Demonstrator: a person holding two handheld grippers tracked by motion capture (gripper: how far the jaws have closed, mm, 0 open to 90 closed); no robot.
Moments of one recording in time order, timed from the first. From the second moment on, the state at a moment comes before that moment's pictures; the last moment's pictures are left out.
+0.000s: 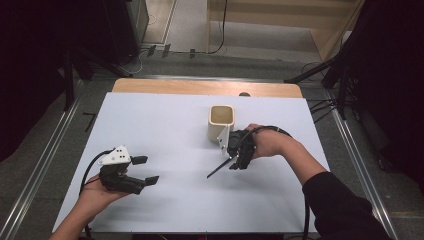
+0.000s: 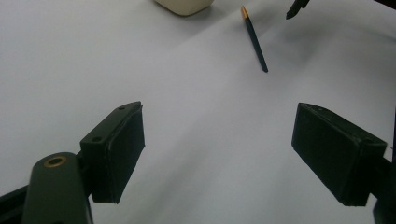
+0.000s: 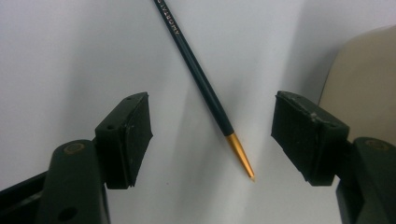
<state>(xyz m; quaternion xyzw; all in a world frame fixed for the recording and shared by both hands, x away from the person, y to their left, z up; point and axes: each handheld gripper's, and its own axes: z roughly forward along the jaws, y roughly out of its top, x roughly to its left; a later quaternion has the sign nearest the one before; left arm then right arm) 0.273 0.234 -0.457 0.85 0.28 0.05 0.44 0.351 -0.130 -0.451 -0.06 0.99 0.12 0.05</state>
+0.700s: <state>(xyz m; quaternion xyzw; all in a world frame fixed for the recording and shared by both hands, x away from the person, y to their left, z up) 0.273 0.234 -0.457 0.85 0.28 0.05 0.44 0.363 -0.132 -0.450 -0.14 0.98 0.08 0.08</state>
